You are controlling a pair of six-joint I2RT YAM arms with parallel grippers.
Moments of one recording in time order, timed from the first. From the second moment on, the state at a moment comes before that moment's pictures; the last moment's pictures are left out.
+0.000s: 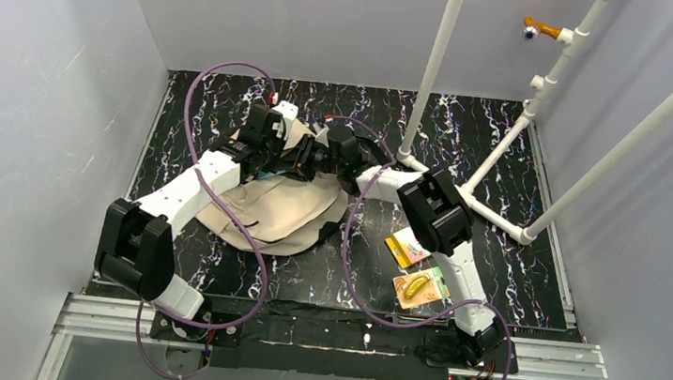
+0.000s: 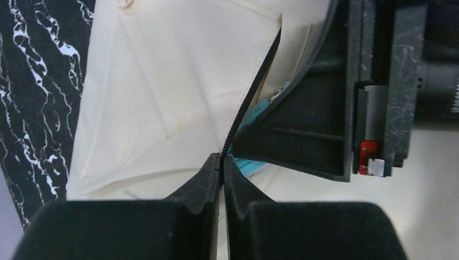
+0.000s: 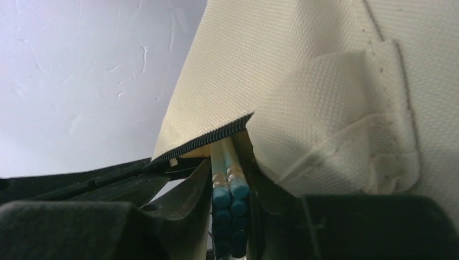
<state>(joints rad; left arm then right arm) -0.39 1.49 1.15 -0.45 -0.23 0.08 0.75 2.33 1.56 0.50 -0.56 1.27</state>
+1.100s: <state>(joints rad) -0.39 1.49 1.14 -0.45 -0.22 0.07 0.73 2.41 1.75 0.46 -0.54 1.11</state>
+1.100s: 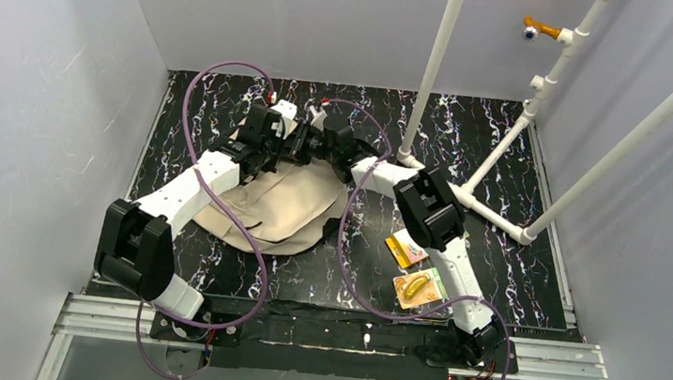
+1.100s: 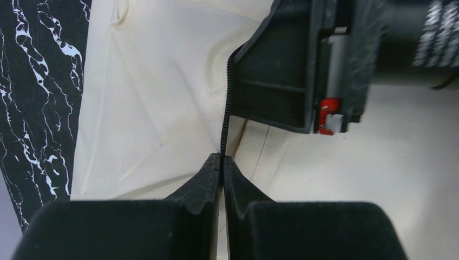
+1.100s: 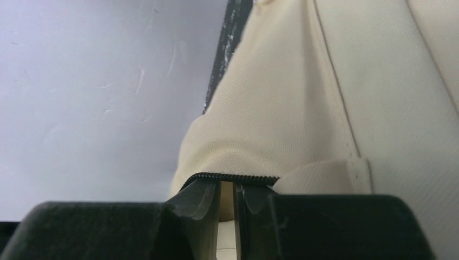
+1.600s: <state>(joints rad) -0.40 1.48 1.14 -0.43 -0.22 0.07 0.76 2.29 1.57 0.46 -0.43 1.03</state>
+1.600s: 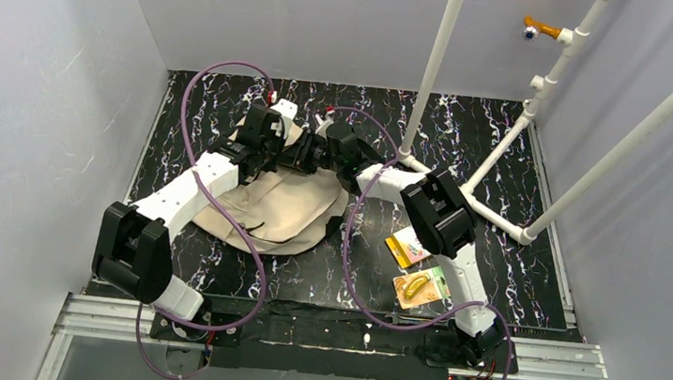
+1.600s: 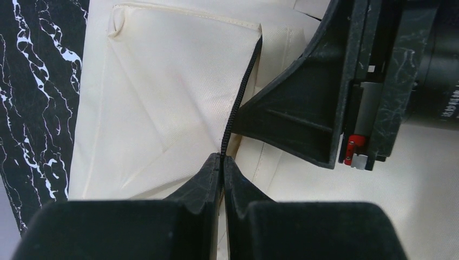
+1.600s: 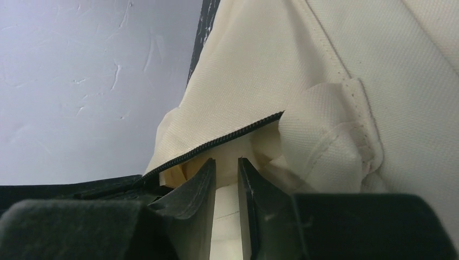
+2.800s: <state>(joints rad) -0.40 1.42 1.07 -0.38 -0.24 0.20 0.60 1.73 1.28 -0.26 -0.20 0.53</state>
